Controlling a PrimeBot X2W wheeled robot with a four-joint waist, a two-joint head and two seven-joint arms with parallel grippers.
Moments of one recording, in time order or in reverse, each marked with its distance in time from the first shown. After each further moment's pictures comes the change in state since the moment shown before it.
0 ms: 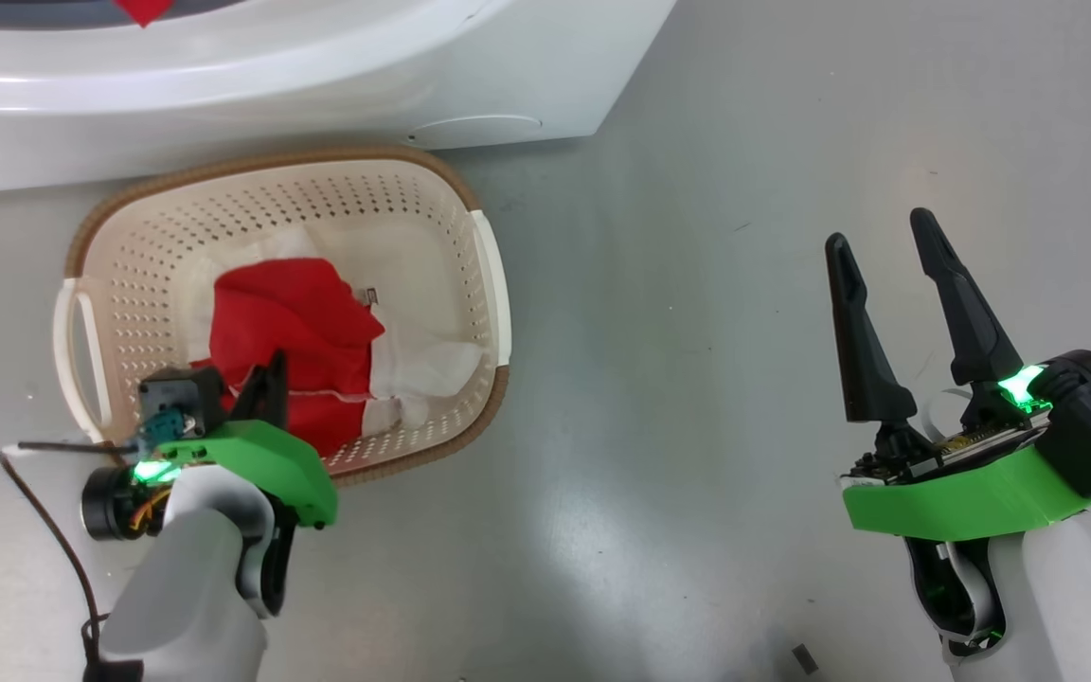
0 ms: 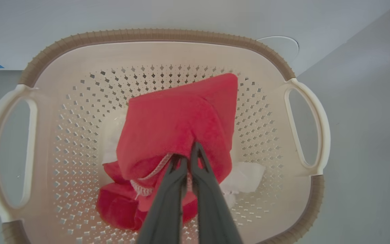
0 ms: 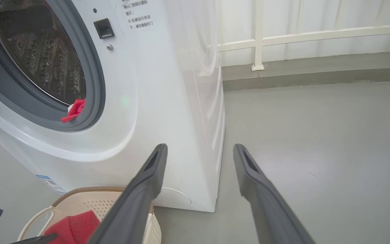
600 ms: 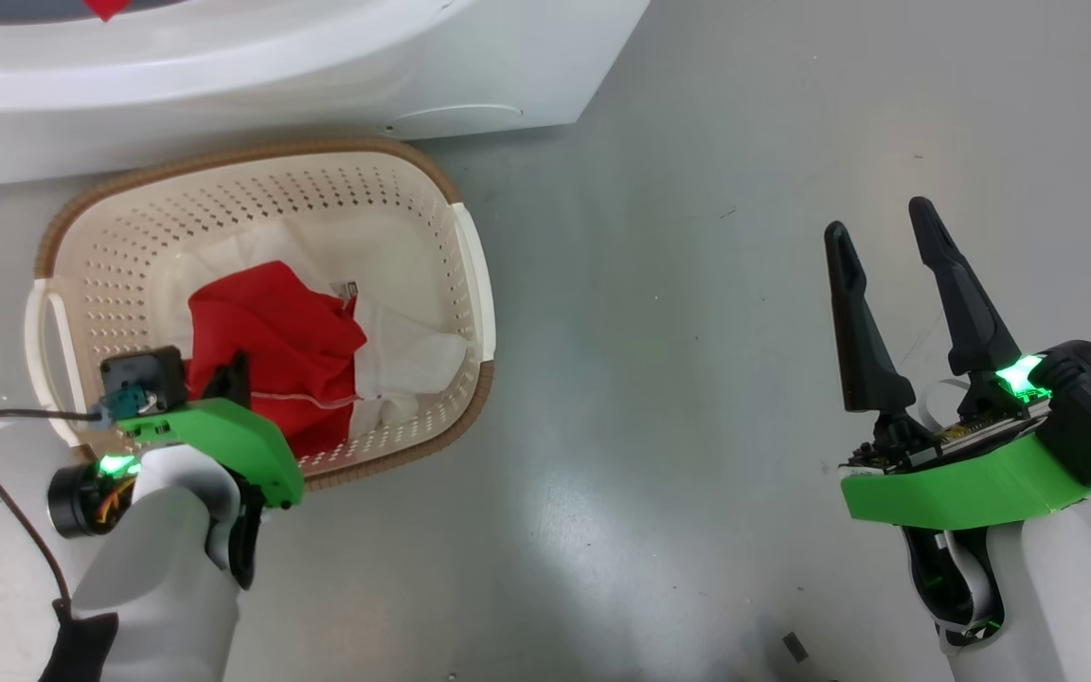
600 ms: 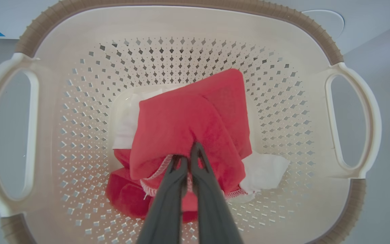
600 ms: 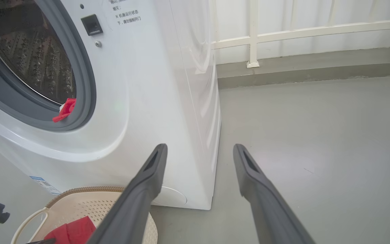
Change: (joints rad) left arm -0.167 -0.002 0.016 0.329 -0.030 -0.050 -0.026; right arm -0.021 0.000 0.006 0.012 0.019 0.000 0.000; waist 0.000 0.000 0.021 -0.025
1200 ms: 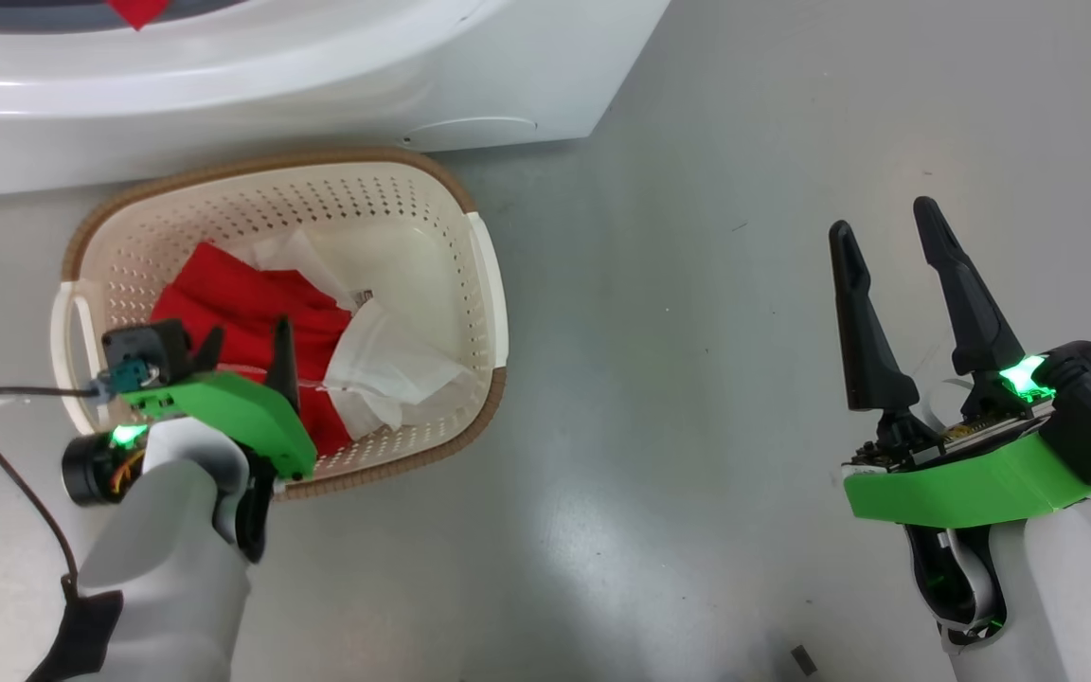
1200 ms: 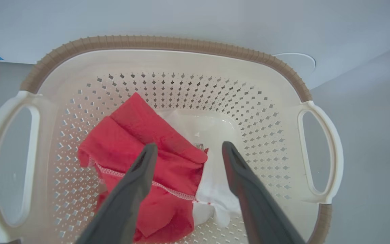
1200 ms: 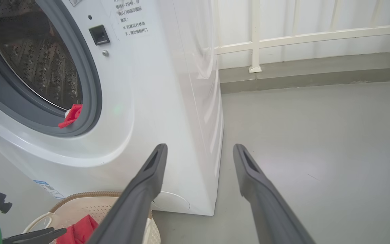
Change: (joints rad) left arm -0.033 -0.016 0.005 -0.011 -0.026 -0.036 -0.001; right arm 0.000 0.000 -0.006 0.003 0.000 0.000 0.000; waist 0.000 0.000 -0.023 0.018
